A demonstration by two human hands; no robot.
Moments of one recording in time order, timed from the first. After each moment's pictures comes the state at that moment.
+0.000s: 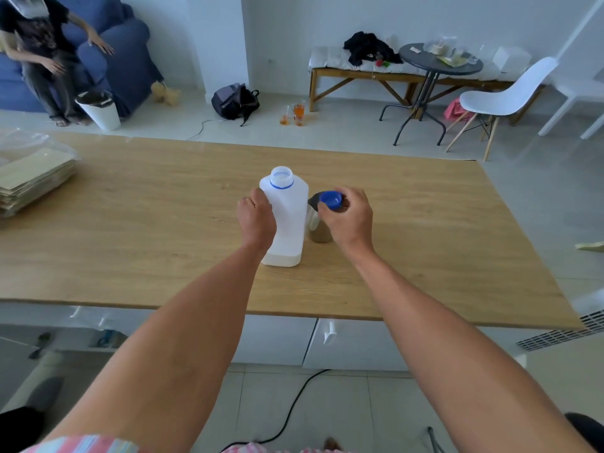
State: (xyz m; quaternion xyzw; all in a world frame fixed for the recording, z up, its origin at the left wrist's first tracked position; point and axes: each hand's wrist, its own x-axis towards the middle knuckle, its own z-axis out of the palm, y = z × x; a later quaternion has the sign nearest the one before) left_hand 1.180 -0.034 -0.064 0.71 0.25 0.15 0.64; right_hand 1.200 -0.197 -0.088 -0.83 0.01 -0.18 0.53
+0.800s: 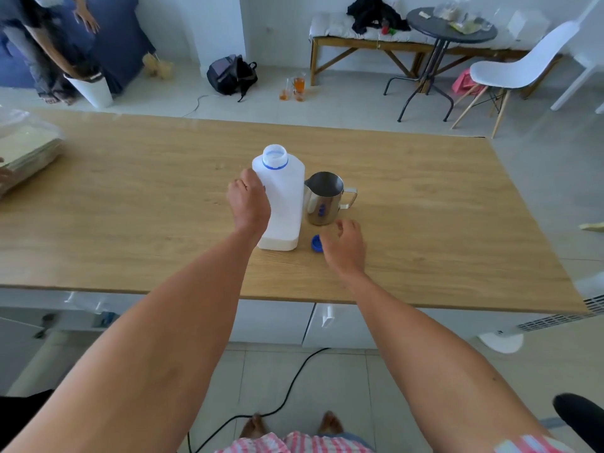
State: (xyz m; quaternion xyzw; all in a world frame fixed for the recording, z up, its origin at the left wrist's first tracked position) left_hand 1.193 -0.033 -0.079 0.69 0.26 0.18 0.65; right_hand 1.173 -0.211 -0.182 -0.90 0.10 -0.04 0.42
